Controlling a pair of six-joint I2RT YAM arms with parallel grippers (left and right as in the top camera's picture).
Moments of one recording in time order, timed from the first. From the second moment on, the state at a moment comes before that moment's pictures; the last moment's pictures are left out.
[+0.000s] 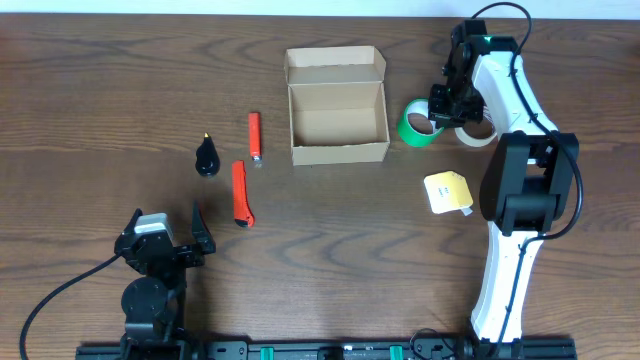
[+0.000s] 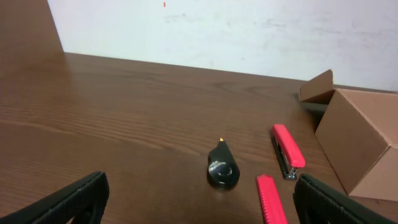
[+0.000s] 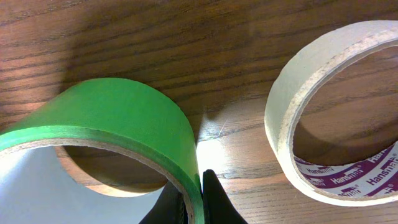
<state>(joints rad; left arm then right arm) -0.06 0.01 0.07 -0.22 -0.16 -0.09 0.02 2.36 2.02 -1.19 -0.03 0.22</state>
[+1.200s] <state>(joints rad) -0.06 0.01 0.07 -0.22 -0.16 -0.09 0.34 2.01 2.31 -1.32 0.02 0.20</state>
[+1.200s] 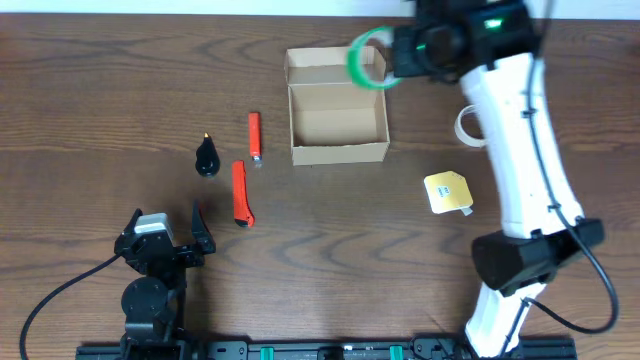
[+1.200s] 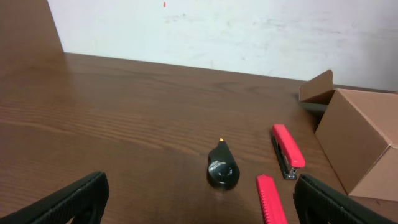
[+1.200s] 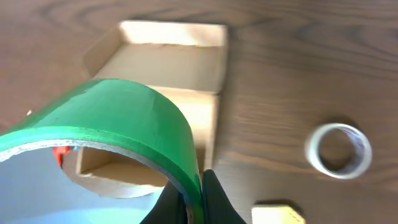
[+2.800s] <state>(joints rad) -0.06 0.01 0.07 -0.22 -0.16 -0.09 0.52 2.47 2.30 -1.19 0.20 0.20</state>
